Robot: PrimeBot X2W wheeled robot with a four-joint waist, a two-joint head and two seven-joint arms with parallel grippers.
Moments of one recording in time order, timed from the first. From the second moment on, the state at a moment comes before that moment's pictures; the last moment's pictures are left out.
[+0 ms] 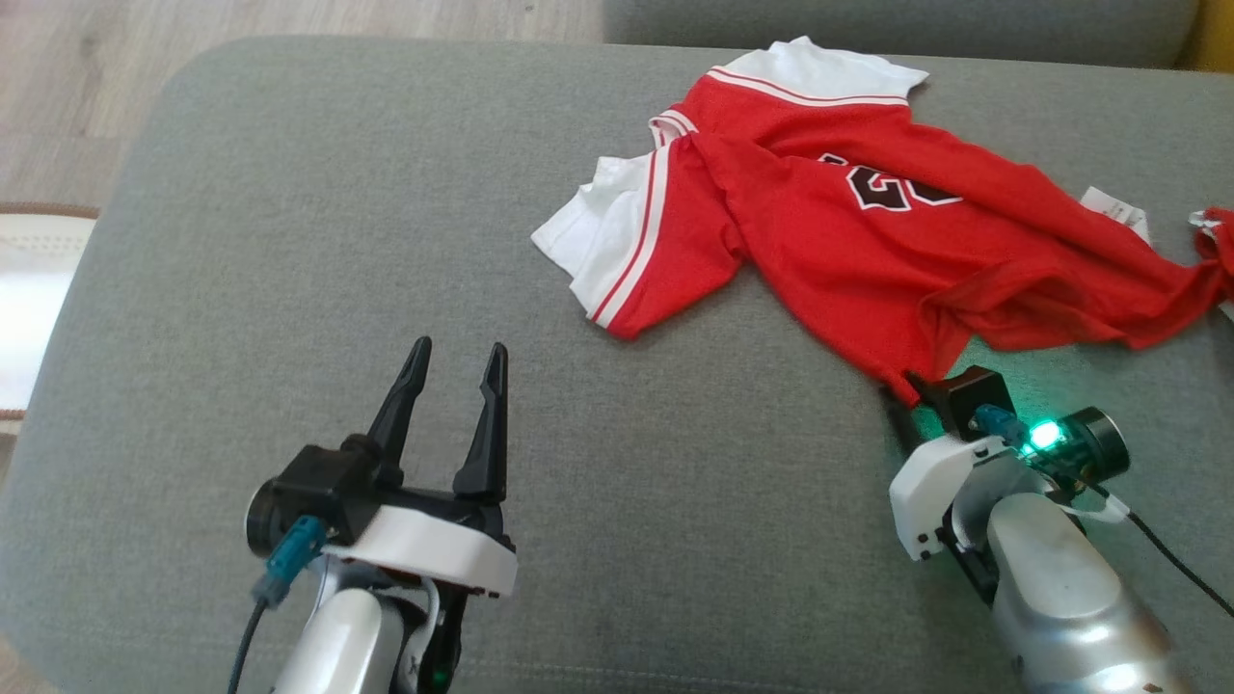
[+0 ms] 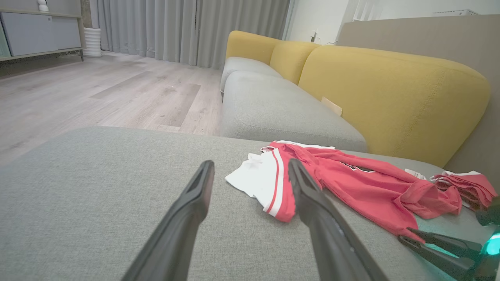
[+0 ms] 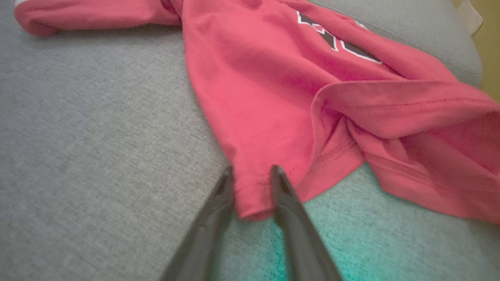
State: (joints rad) left arm -0.09 0.05 -0.34 0.10 -0.26 0.04 -0.25; right arm -0.46 -0.11 0.16 0.92 -0.18 0.13 -0.11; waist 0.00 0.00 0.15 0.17
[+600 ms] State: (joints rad) left arm -0.14 0.05 -0.25 0.17 -0.19 0.01 -0.25; right arm -0.27 -0.21 0.15 0.74 -0.10 0.13 -0.12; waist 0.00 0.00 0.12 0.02
